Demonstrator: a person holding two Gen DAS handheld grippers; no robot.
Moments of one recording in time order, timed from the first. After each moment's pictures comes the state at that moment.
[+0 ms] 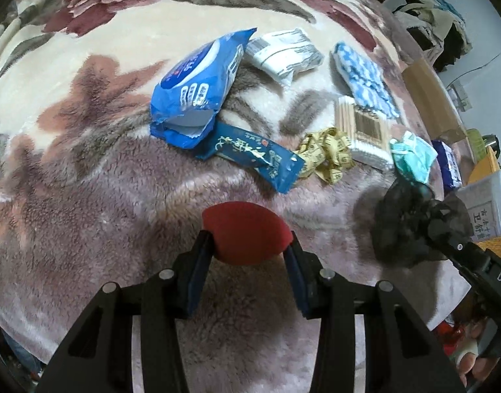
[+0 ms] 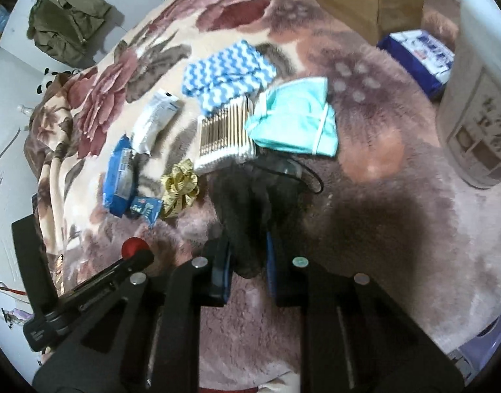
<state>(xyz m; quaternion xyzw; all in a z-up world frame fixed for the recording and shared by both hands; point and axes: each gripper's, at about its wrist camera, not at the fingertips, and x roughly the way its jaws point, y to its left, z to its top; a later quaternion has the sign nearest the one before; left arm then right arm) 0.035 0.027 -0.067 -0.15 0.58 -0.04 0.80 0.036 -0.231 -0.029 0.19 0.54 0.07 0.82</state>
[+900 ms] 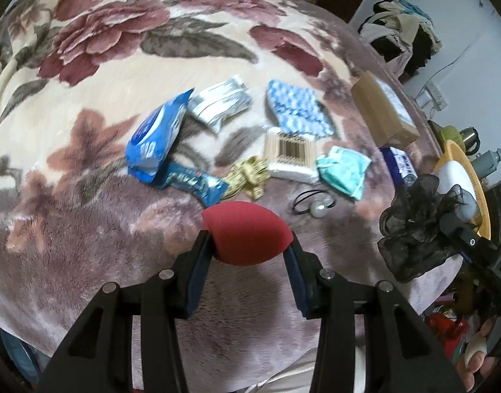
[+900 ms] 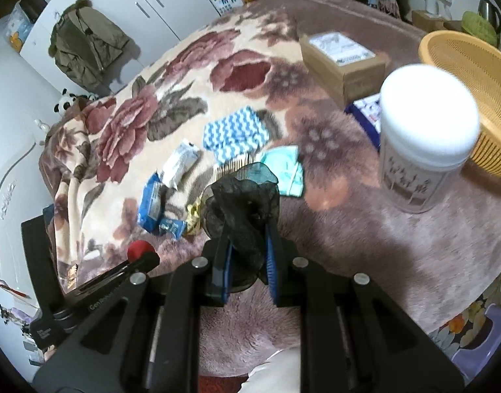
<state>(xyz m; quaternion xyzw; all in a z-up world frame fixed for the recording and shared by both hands) 0.015 -0.022 0.013 -0.11 0.55 -0.05 0.83 -0.003 -0.264 0.052 0.18 0.46 0.07 0.86</state>
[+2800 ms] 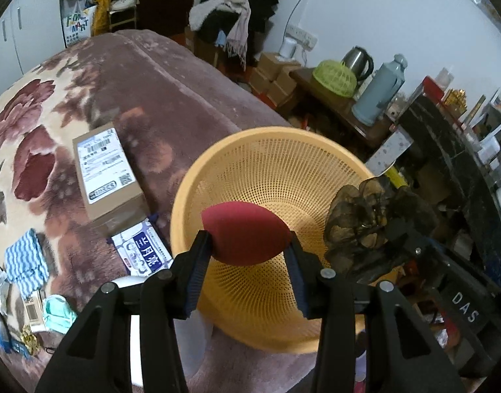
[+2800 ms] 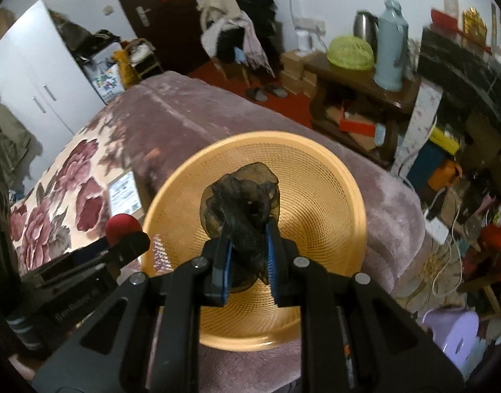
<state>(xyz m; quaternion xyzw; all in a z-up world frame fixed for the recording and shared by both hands) 0.111 -0.461 0.099 0.03 0.50 -0.29 0.82 0.013 -0.561 0.121 0.20 0.40 -0.17 0.88</state>
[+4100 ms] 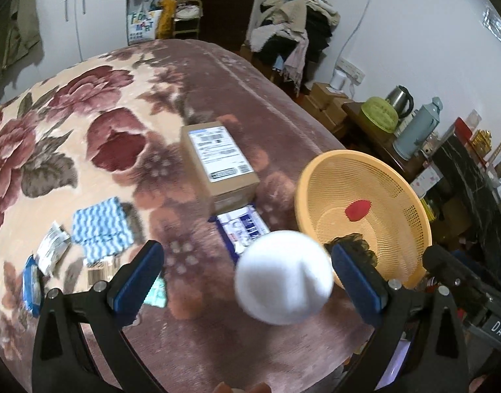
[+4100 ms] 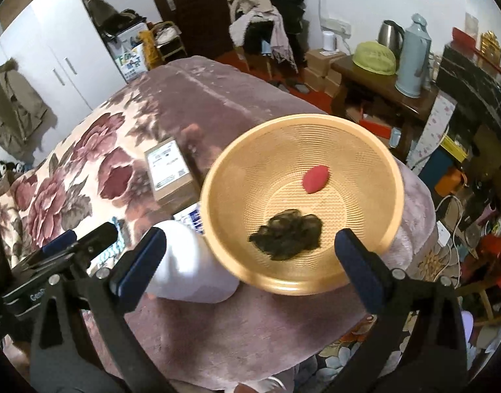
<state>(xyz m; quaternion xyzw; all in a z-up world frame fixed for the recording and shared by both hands) 0.092 -0.298 0.125 -0.02 0.46 -0.20 0.86 -0.001 -0.468 0.143 0.15 0.41 -0.13 0.89</state>
